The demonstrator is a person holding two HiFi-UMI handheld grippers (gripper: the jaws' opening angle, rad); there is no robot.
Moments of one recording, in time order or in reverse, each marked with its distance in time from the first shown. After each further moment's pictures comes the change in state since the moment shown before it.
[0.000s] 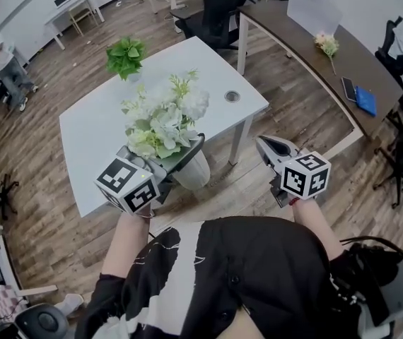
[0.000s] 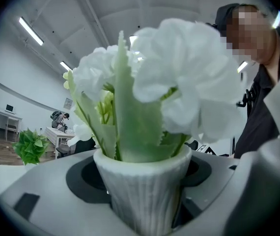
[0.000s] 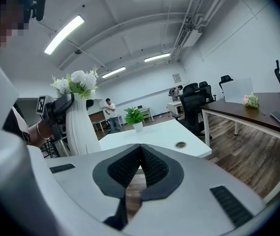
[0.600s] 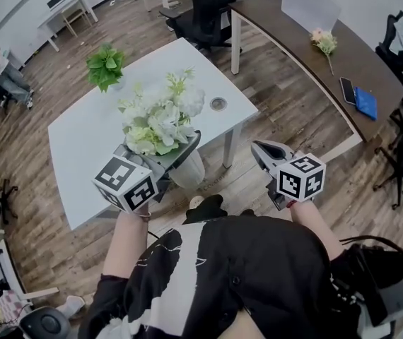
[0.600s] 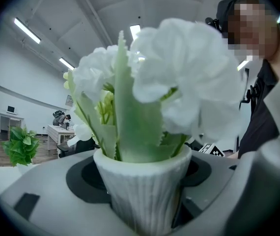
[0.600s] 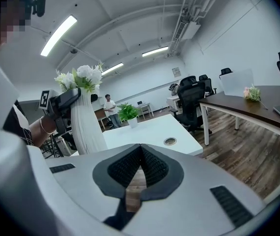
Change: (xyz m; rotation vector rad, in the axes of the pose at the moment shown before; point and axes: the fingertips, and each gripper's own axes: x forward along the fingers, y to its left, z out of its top) left arm 0.086 0.023 -0.016 0.017 0.066 0.034; right arm 0.017 -0.071 -0.006 0.023 0.062 0.028
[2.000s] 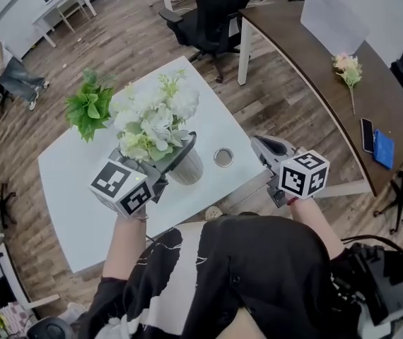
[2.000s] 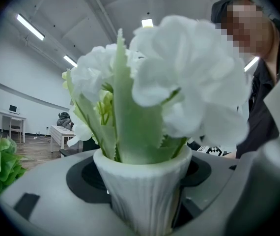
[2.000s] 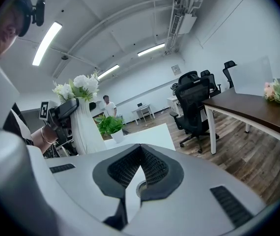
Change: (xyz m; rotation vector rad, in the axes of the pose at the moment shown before) left arm 0.154 0.181 0.009 -0.016 -0.008 0.056; right arm 0.164 -0.145 0.115 0.058 -0.002 0.063
